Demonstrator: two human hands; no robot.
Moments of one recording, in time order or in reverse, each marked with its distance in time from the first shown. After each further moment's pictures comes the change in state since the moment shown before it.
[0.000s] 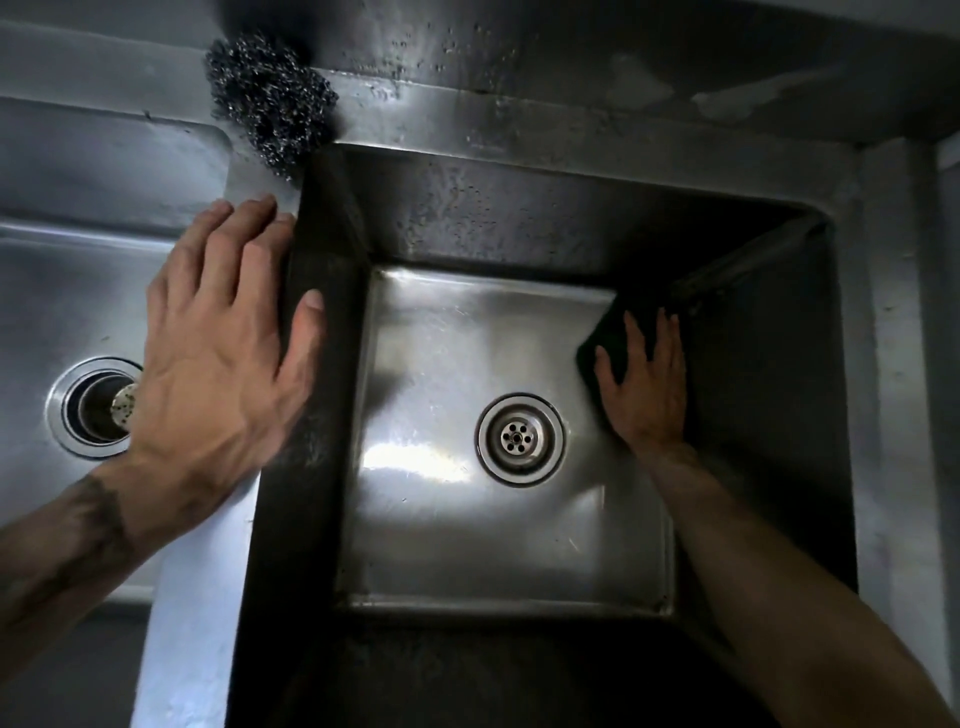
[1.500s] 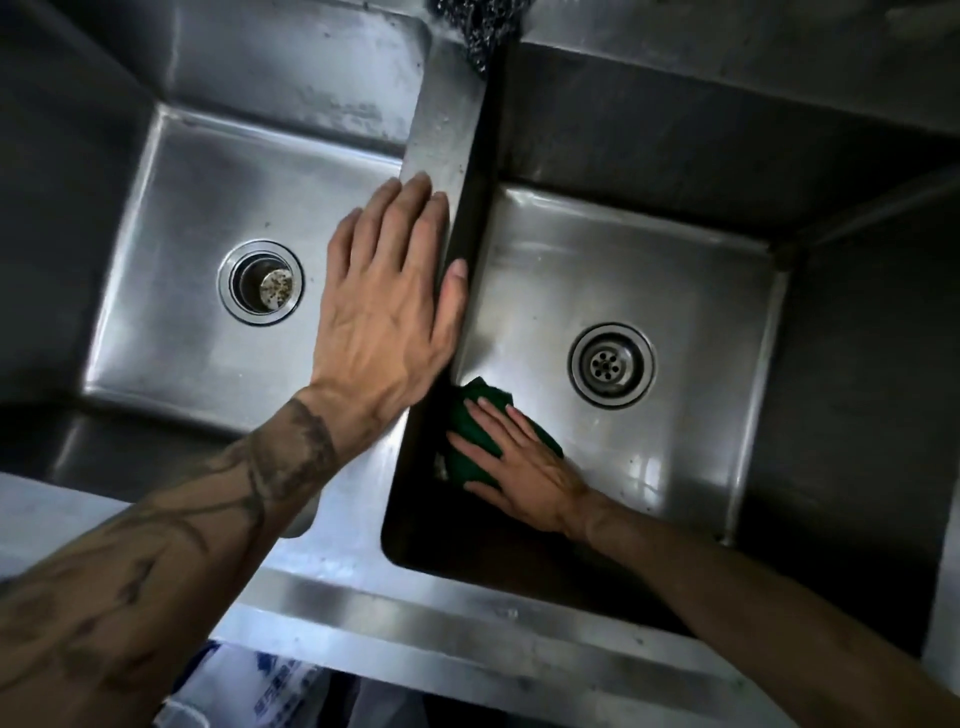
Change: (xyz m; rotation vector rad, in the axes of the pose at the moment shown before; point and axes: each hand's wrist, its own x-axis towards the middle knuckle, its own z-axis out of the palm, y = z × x) left_hand -0.075 0.006 -0.019 0.129 0.003 -0.056; right_hand -0.207 -0.154 0.003 0.118 -0.541 -1.012
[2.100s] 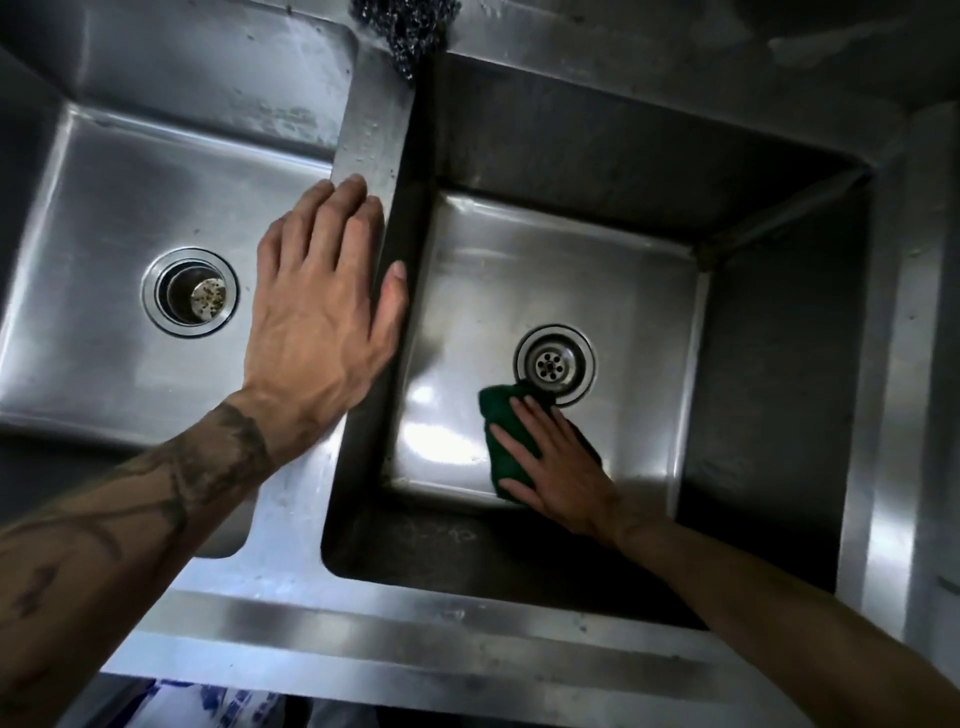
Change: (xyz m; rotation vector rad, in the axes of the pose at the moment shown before) left_hand 0.003 -0.002 0.006 -0.055 0.018 0.016; right_hand -0.078 0.061 -0.012 -0.113 -0.005 0.144
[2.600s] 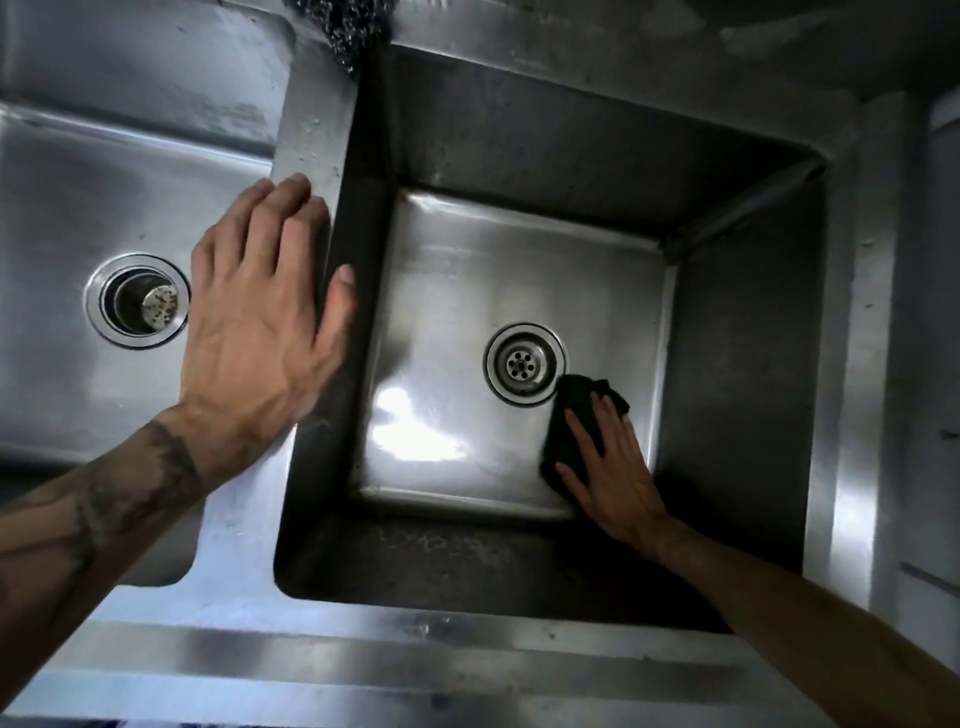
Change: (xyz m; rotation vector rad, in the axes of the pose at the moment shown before) left_hand 0.000 0.000 0.000 -0.046 0.001 0.002; right_hand -0.073 0.054 0.007 0.084 0.053 0.429
